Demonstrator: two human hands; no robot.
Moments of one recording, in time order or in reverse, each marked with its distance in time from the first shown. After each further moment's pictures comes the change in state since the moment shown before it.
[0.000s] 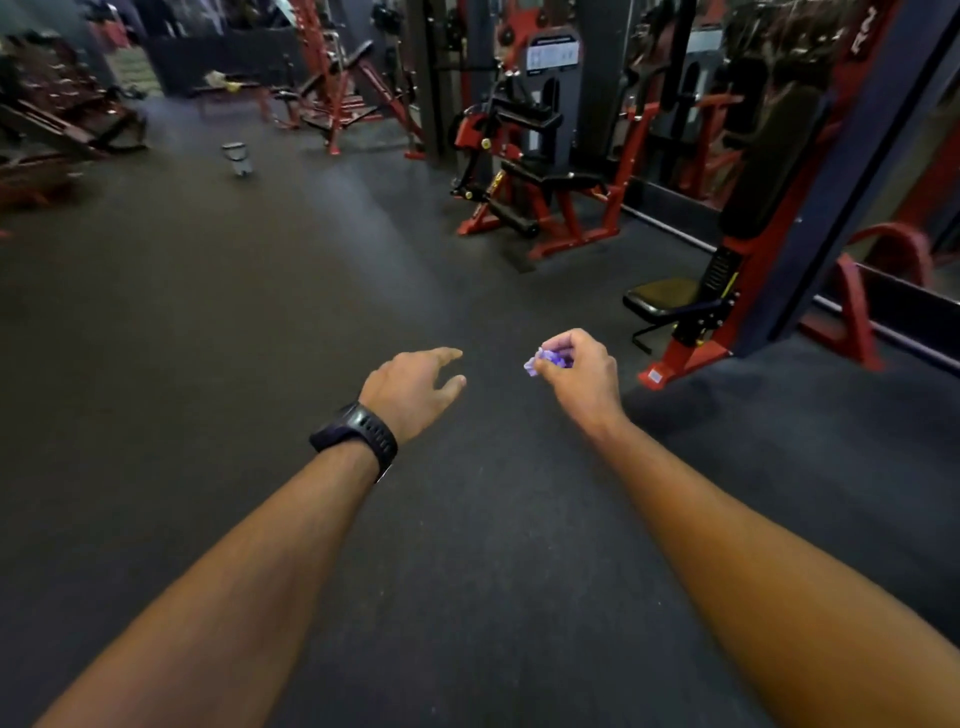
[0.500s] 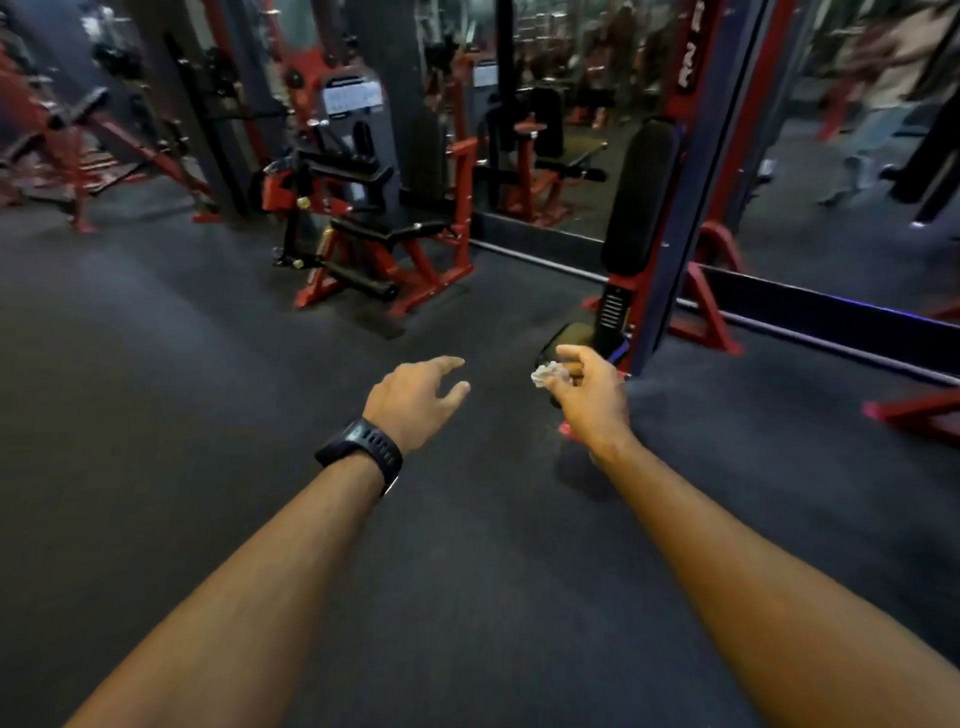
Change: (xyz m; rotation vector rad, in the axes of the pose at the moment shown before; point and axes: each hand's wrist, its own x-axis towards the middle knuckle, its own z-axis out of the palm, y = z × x) left_hand 0.494 -0.002 0.036 -0.142 -0.134 0.413; right_hand 0.395 0.060 0.059 -0.075 0.451 0.141
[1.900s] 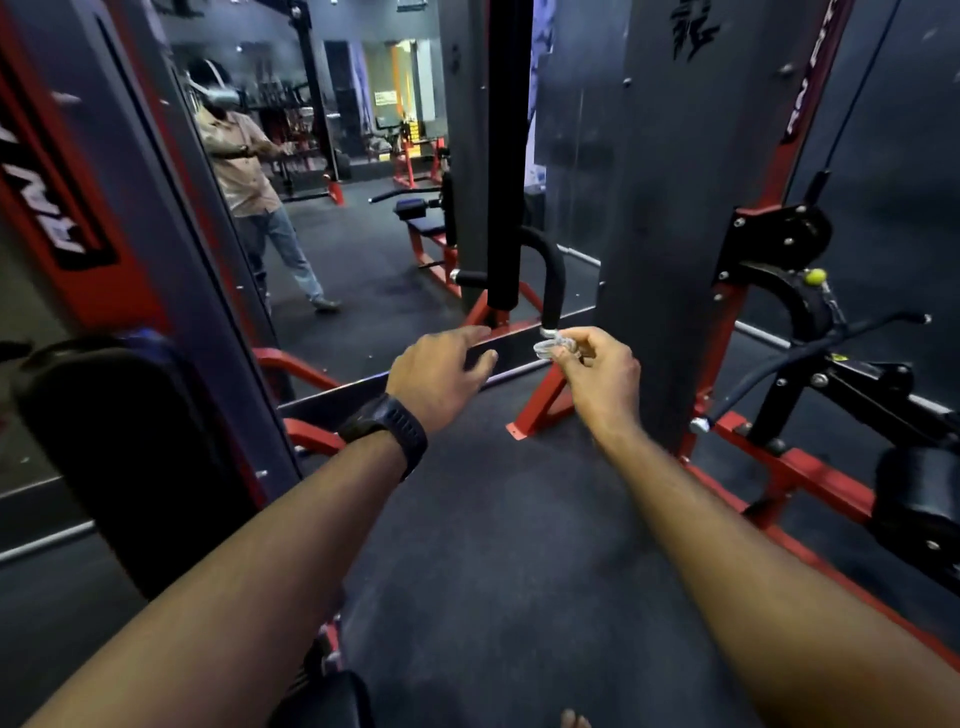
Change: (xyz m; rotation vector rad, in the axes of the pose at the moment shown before) left_hand 0.789 0.528 0.290 -0.298 -0.193 1.196; right_hand 0.652 0.187 -0.348 -0.332 1.214 0.101
